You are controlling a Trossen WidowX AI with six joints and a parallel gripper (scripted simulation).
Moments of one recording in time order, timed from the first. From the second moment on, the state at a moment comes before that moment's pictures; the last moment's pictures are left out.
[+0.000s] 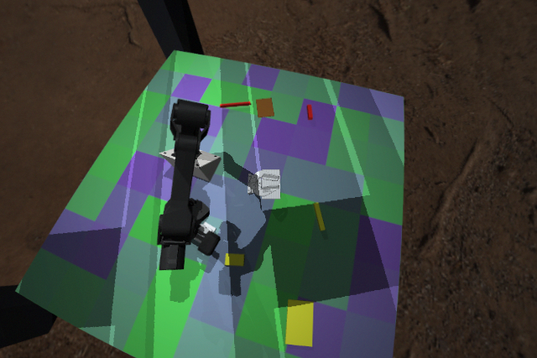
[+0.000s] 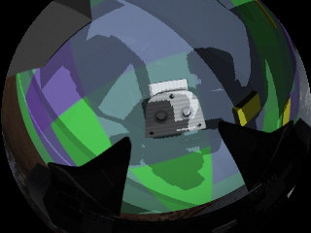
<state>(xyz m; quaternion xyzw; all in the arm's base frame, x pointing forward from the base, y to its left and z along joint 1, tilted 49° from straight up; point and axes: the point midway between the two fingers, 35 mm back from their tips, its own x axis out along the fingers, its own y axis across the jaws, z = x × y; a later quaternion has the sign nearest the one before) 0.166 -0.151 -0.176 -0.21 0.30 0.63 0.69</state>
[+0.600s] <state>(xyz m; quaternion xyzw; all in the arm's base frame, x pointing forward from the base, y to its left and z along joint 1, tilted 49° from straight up) 0.166 -0.151 -0.176 -0.21 0.30 0.63 0.69</state>
